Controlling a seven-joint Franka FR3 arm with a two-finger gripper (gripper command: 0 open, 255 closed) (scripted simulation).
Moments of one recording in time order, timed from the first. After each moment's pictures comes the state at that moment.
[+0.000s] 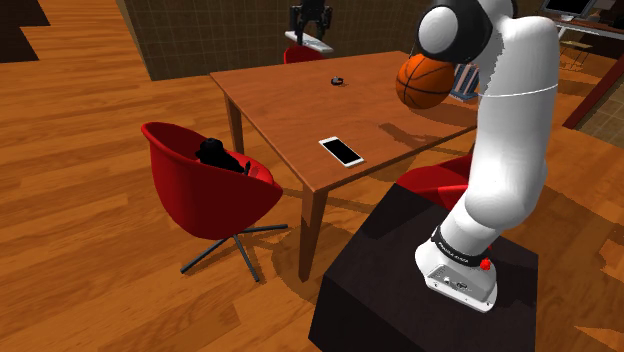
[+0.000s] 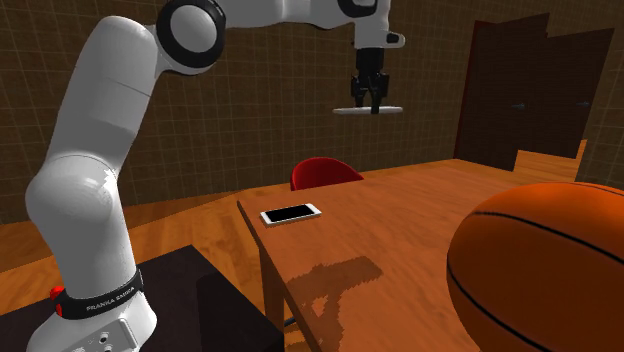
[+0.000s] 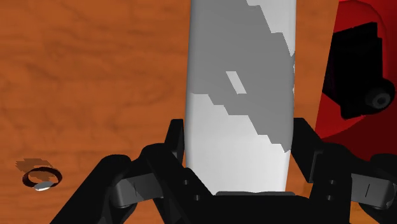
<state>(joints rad) -0.14 0.45 -0.14 -1.00 0.07 1.46 0.08</state>
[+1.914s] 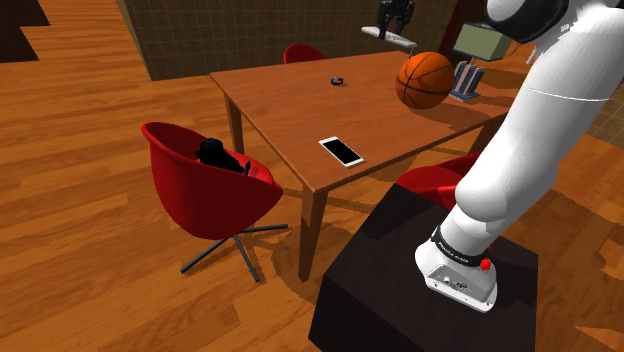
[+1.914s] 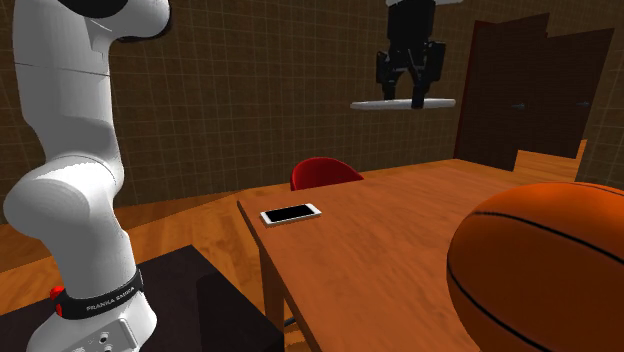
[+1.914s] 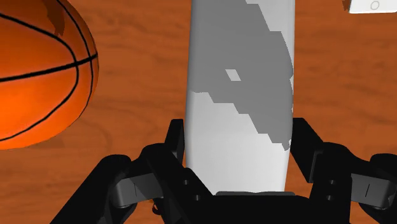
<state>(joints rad) -0.38 0.13 -0.30 -1.40 0.05 1.53 -0.34</state>
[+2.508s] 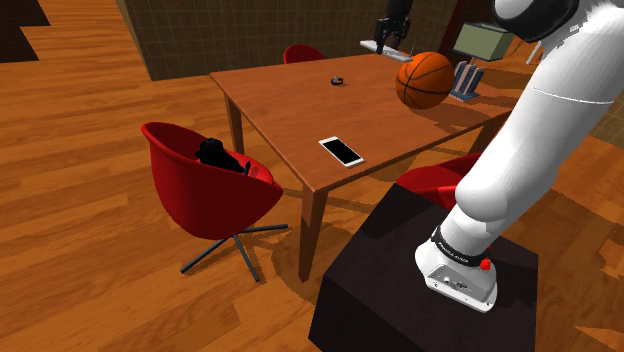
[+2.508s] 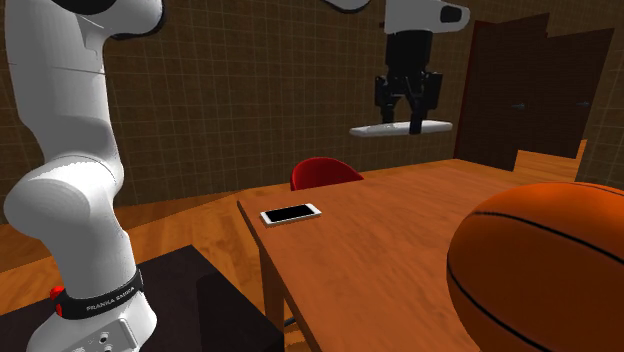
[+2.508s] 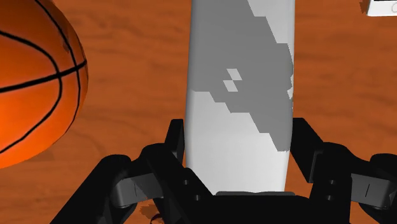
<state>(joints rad) -0.38 0.09 -0.29 -1.56 0.04 1.65 -0.34</state>
